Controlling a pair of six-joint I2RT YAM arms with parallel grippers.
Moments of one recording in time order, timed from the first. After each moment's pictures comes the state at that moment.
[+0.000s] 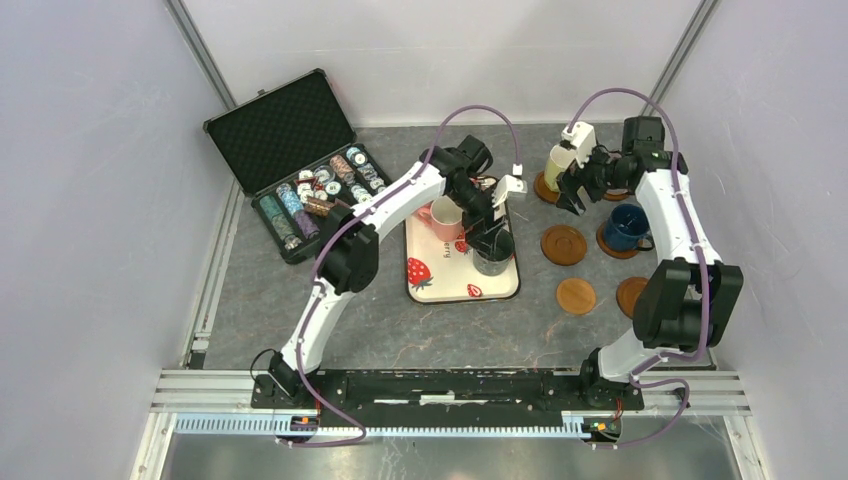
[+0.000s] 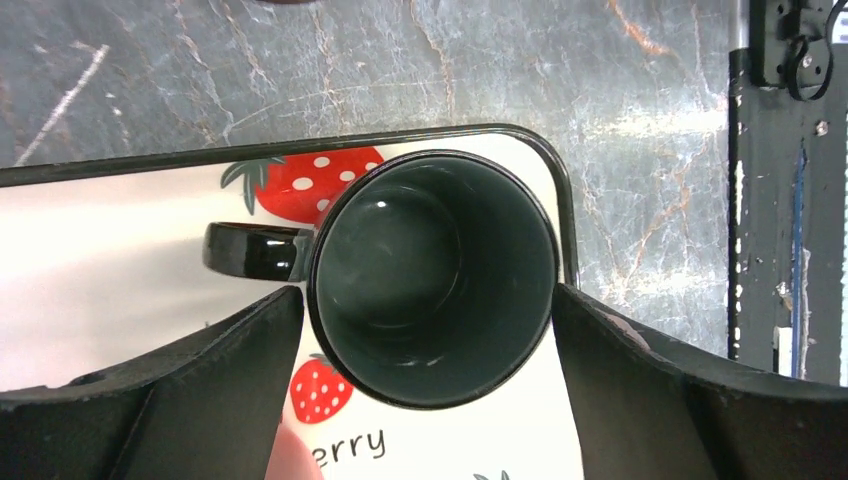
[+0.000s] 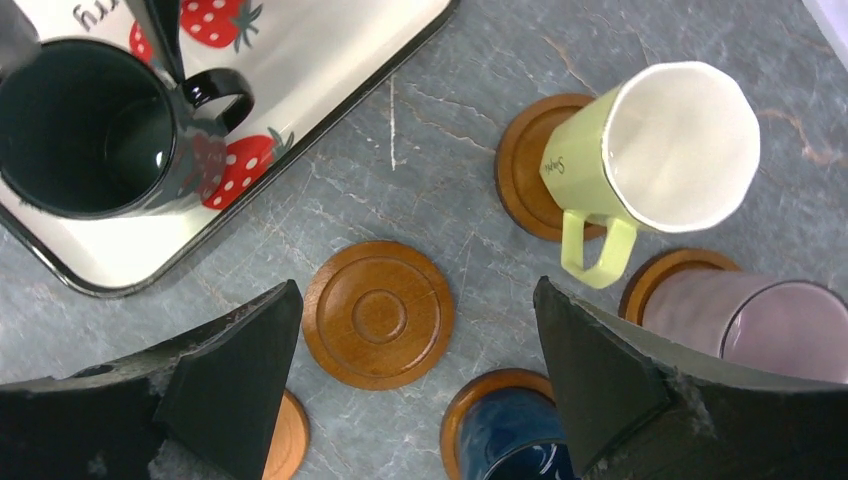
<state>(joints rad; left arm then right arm) -0.73 2.38 2.21 -1.02 0.77 0.66 -0.12 1.59 1.42 -0.80 -0.62 -0.83</state>
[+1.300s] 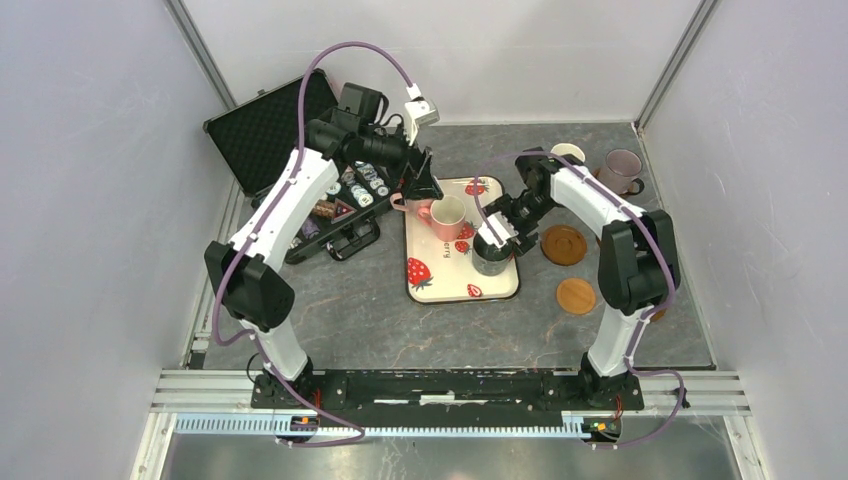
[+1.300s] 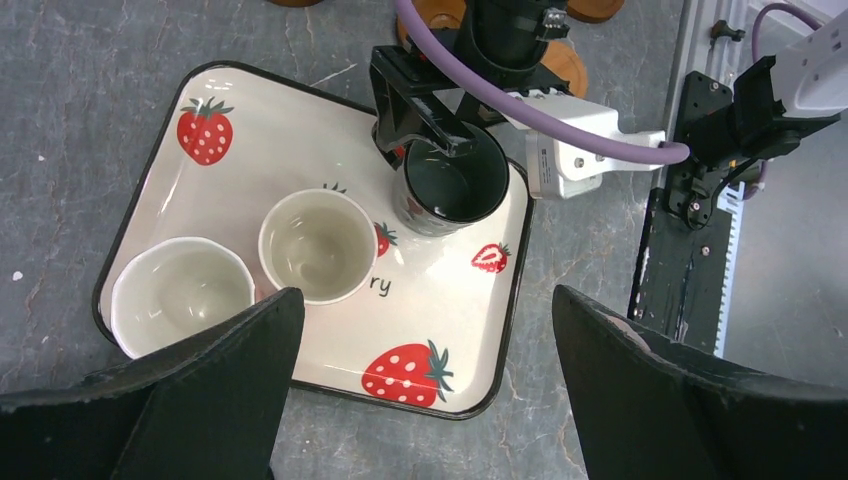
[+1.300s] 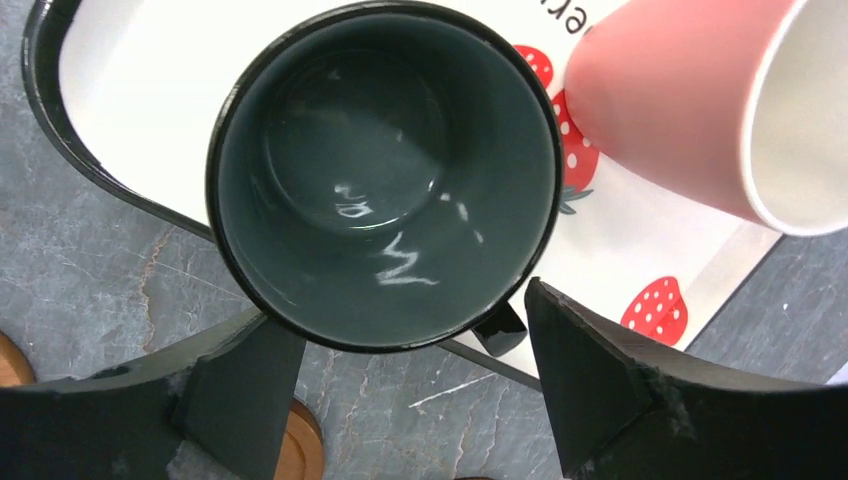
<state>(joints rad) -0.43 1.76 1.86 -0.86 0.81 0.36 0.29 1.86 1.43 -1.06 -0.54 -2.01</state>
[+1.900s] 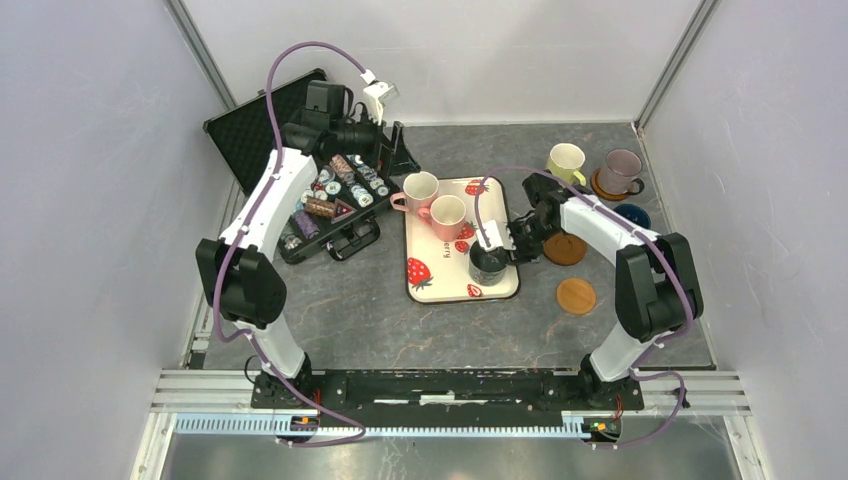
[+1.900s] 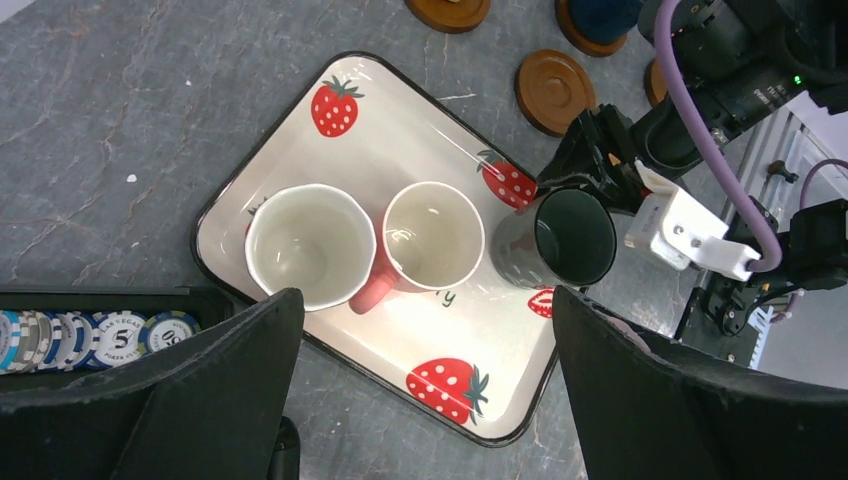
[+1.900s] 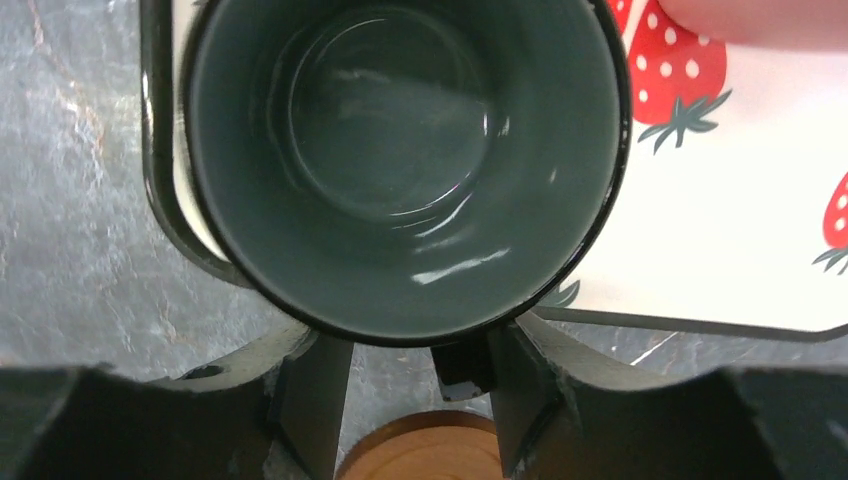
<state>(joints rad) -0.27 1.75 1.75 -0.65 0.76 0.13 0.30 1.68 1.14 -0.85 -0.51 -1.56</state>
